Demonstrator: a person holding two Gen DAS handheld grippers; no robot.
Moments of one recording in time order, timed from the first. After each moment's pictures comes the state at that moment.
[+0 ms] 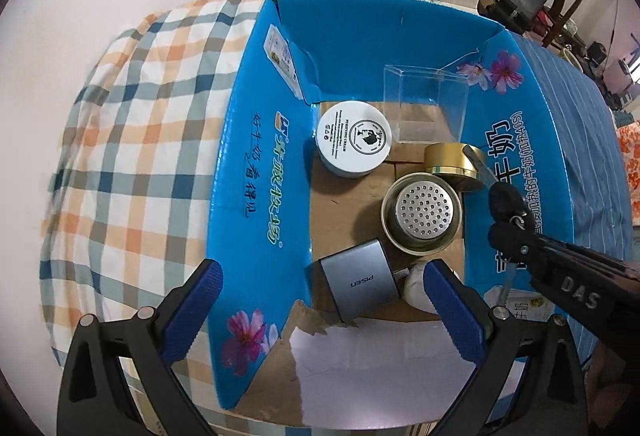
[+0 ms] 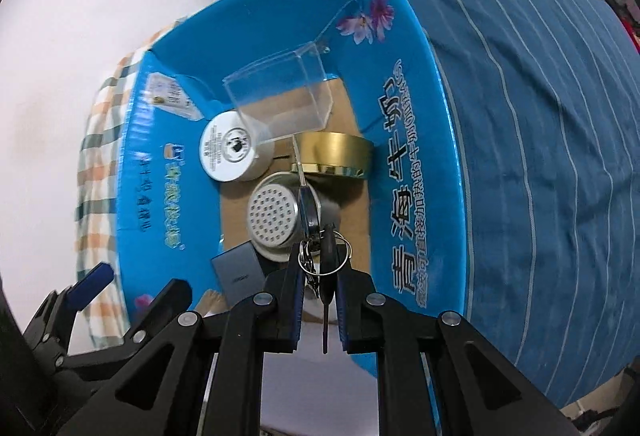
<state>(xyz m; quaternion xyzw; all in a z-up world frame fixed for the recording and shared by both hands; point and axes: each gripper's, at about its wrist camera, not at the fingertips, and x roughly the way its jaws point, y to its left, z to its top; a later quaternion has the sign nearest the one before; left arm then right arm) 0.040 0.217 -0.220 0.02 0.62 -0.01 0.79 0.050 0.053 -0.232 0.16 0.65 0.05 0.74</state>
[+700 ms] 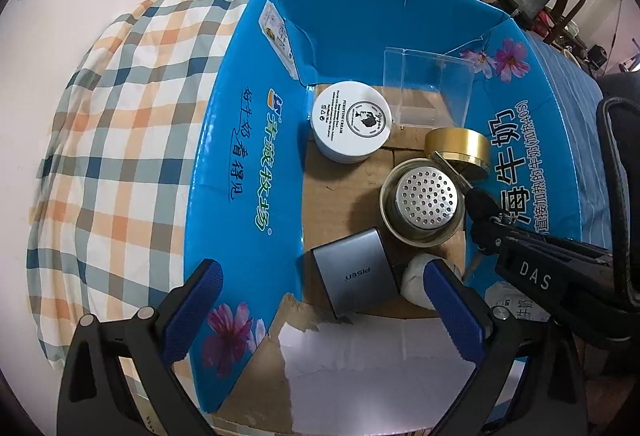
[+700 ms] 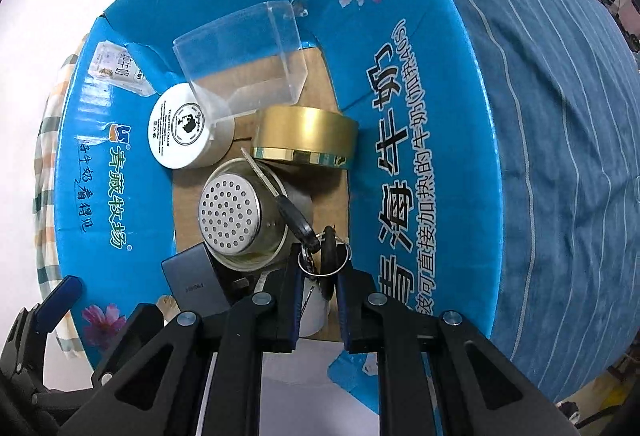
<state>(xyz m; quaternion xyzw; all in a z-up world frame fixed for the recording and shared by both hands) 0.036 0.217 -0.234 0.01 0.62 -0.01 0.78 0.068 0.076 -0.283 0.11 0.68 0.02 0.72</state>
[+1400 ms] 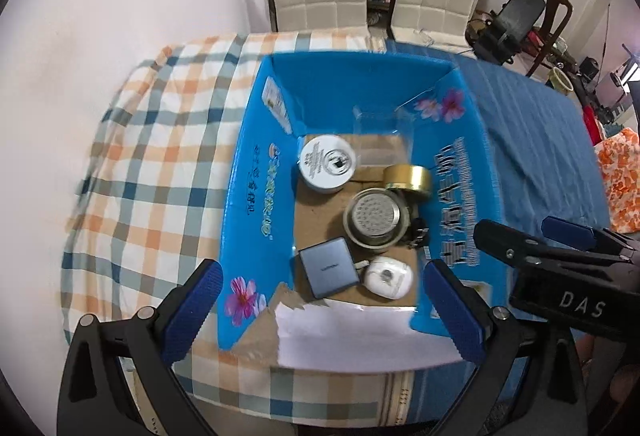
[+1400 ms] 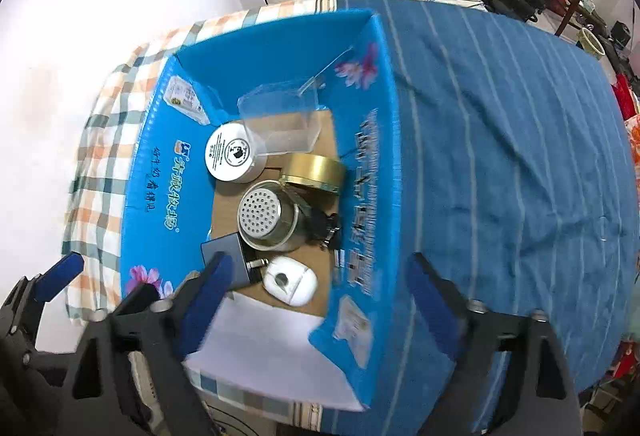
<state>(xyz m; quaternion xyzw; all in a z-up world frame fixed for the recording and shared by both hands) 0.004 0.186 -0.141 0.02 0.57 0.00 0.82 0.037 0.037 -0.183 0.08 0.62 0.06 0.77</state>
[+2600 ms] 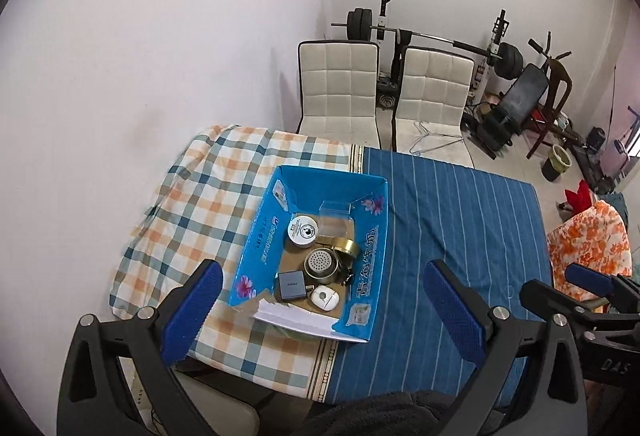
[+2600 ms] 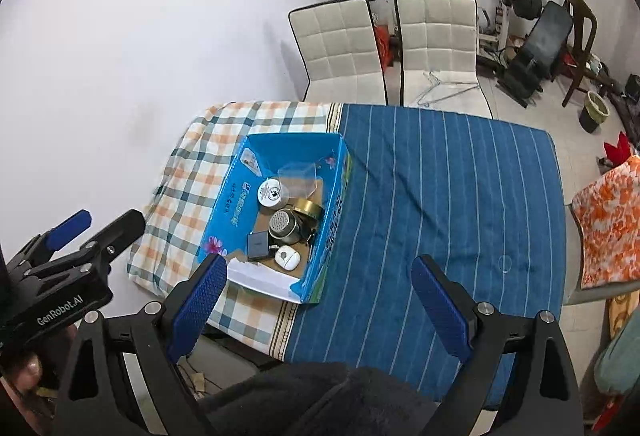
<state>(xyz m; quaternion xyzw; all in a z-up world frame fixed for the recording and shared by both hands) -0.078 0.106 0.065 -0.01 0.46 0.07 0.88 -0.079 -0.118 0.090 0.07 0.53 0.15 0.83</state>
